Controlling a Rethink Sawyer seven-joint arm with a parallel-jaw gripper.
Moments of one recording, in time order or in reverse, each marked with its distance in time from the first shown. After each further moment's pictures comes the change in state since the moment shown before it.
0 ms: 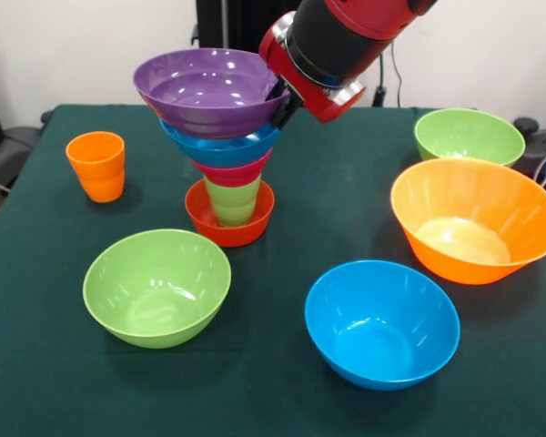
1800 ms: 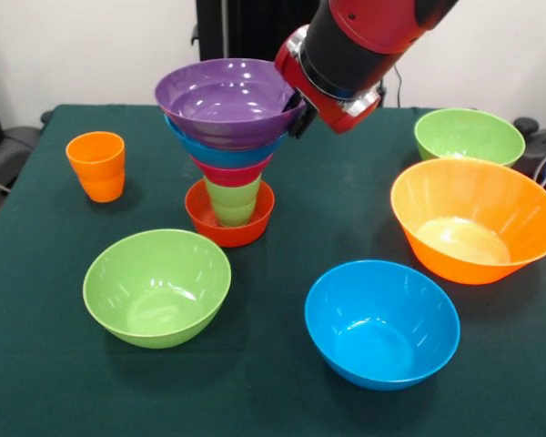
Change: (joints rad) arm 0.006 0.028 0.000 0.000 0.063 0.001 0.000
